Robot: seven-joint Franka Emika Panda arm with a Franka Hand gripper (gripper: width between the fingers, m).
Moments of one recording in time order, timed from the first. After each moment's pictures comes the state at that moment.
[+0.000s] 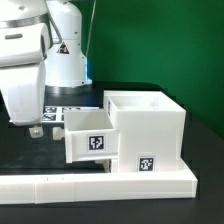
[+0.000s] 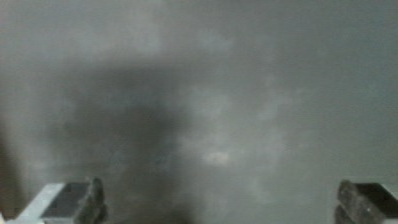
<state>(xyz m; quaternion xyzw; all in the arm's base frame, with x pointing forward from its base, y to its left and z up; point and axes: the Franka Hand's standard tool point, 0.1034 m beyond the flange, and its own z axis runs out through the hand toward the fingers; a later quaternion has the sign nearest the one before) 0.541 -0.050 0.064 -0.71 -0.70 -0.01 0.10</state>
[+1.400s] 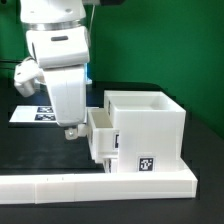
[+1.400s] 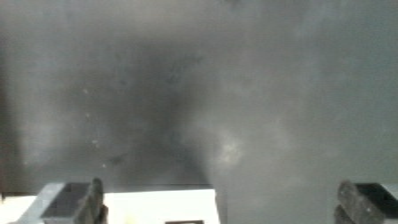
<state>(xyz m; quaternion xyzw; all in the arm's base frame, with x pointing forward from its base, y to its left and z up) 0.547 0.001 0.056 -0.69 -0.72 -0.01 0.08</state>
